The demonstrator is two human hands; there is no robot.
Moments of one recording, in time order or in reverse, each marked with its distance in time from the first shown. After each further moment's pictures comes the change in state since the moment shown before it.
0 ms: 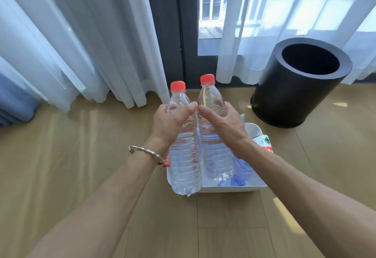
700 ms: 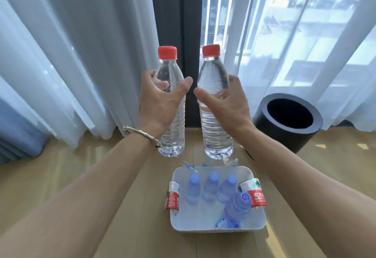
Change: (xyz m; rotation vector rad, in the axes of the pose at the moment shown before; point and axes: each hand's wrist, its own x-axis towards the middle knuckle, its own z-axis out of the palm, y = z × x) left_hand 0.005 0.191 -0.033 0.159 0.357 0.406; right_hand 0.028 -0.190 -0.015 -0.182 0.213 -0.333
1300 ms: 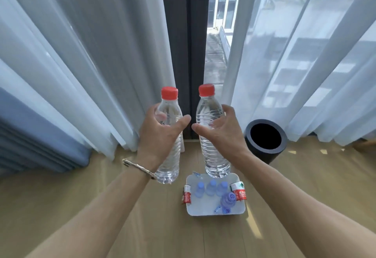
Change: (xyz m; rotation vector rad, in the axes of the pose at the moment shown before) left_hand 0.028 0.244 -0.143 0.102 -0.166 -0.177; right_hand 0.009 -0.267 -0.078 0.032 -0.144 0.284
